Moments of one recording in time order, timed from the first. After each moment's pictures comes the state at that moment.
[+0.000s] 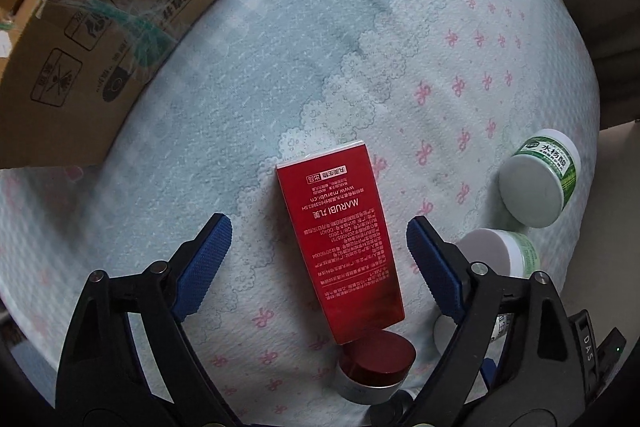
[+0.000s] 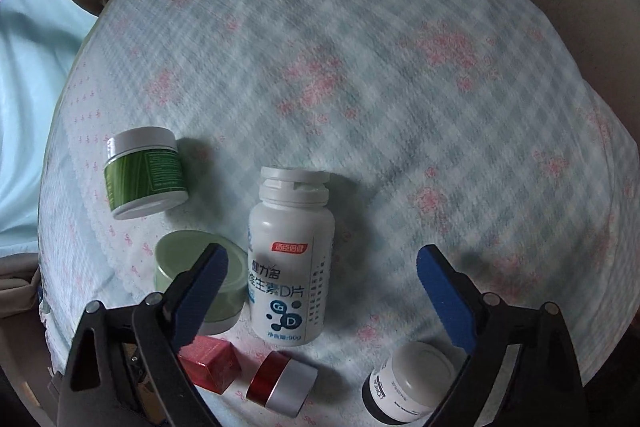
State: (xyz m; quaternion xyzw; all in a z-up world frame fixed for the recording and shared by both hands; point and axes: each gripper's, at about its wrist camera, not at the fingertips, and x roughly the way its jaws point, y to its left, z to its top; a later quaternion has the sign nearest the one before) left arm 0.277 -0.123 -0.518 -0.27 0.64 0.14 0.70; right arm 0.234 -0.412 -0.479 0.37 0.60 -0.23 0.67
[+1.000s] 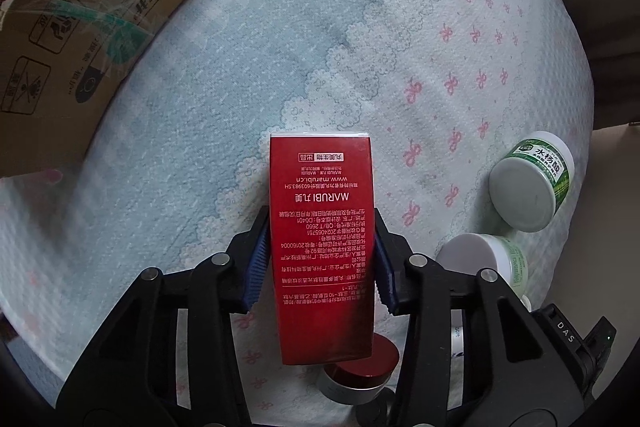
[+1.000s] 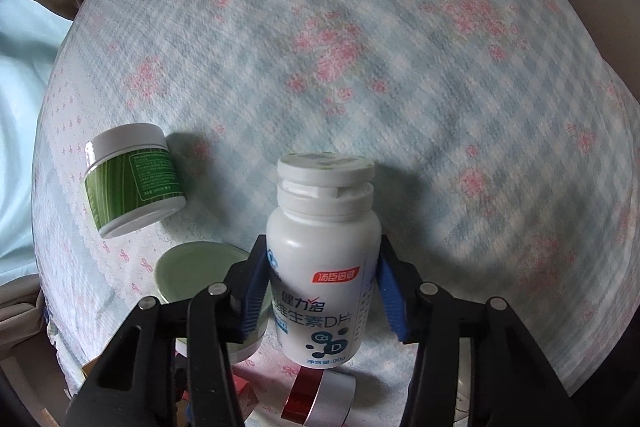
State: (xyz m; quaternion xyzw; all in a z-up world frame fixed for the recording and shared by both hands) left arm 0.293 -0.123 -0.533 -0.29 0.65 0.11 0.69; right arm 0.264 -0.382 -0.492 0.39 0.61 -0.24 0.65
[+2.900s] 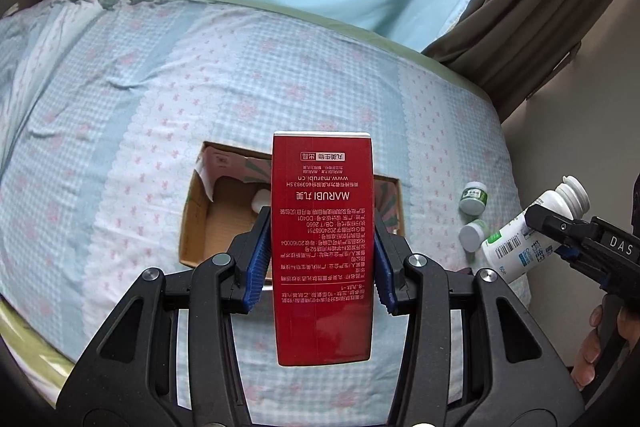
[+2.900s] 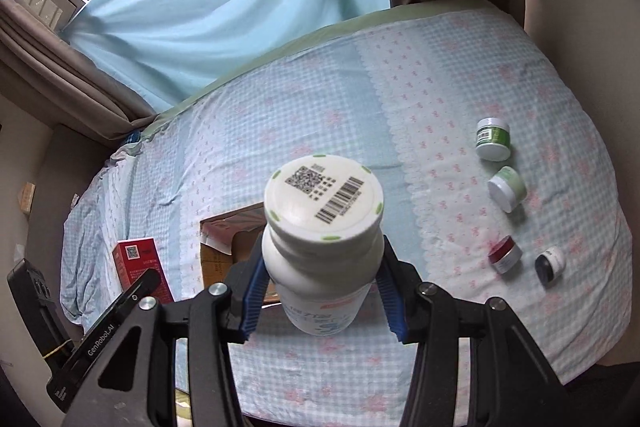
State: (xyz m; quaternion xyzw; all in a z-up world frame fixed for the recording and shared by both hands) left arm 0.223 0.227 -0.219 -0.13 0.51 -0.06 0.85; right arm 0.222 -0.058 -0.200 0.21 0.54 0.03 0.81
